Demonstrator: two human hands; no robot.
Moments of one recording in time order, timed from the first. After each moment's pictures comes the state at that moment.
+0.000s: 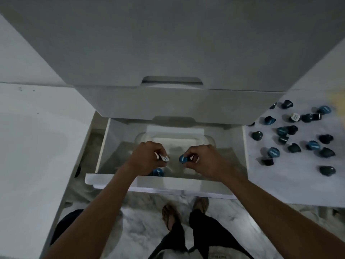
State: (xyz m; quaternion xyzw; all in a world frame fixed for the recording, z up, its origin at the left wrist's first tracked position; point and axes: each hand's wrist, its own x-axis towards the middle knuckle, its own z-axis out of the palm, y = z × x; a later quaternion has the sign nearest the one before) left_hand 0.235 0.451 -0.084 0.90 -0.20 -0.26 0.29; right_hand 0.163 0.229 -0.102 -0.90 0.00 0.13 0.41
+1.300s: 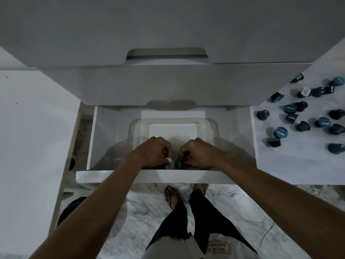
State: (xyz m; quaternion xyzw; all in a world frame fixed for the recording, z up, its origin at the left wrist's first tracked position) left_hand 0.245 0.434 -0.127 0.86 -0.28 -0.39 0.19; right_hand 0.177 0.242 -0.131 -0.88 -0.06 0.32 0.34
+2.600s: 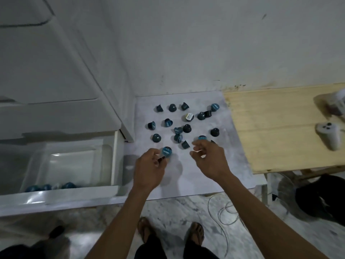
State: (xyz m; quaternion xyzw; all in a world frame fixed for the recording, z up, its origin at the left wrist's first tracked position) left_hand 0.064 0.082 -0.095 0.90 -0.08 -0.11 0.42; right_hand -0.002 -0.113 -0.077 -0.86 0.23 -0.04 0.46
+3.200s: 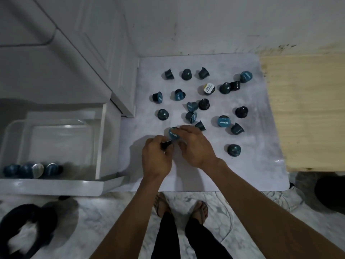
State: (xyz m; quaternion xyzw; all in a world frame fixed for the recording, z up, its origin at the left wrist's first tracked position) left_hand 0.084 0.064 -0.202 0.93 -0.04 -0.08 0.36; right_hand 0.065 -0.082 -0.203 -0.94 0.01 0.00 0.35
